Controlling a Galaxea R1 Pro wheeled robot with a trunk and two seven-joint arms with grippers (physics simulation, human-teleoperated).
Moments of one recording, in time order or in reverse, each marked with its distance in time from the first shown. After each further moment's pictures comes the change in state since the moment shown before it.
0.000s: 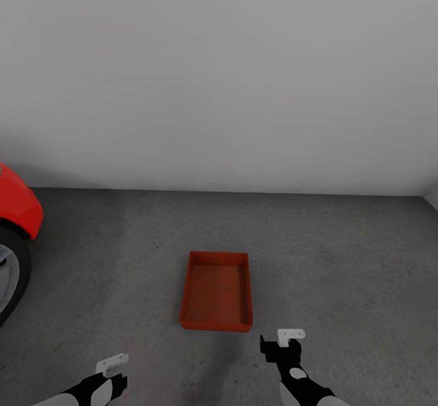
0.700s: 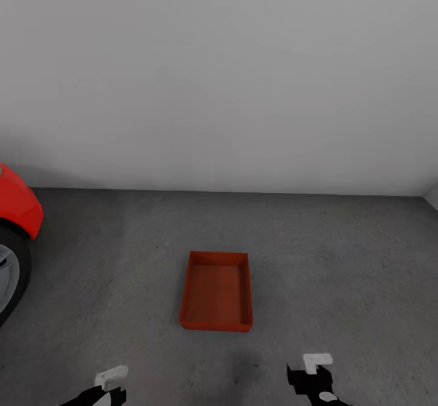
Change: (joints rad) left arm 0.041 -0.007 -0.001 0.000 -0.005 0.001 -0.001; right arm 0.016 -0.132 0.011 0.137 0.009 0.037 0.011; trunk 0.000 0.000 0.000
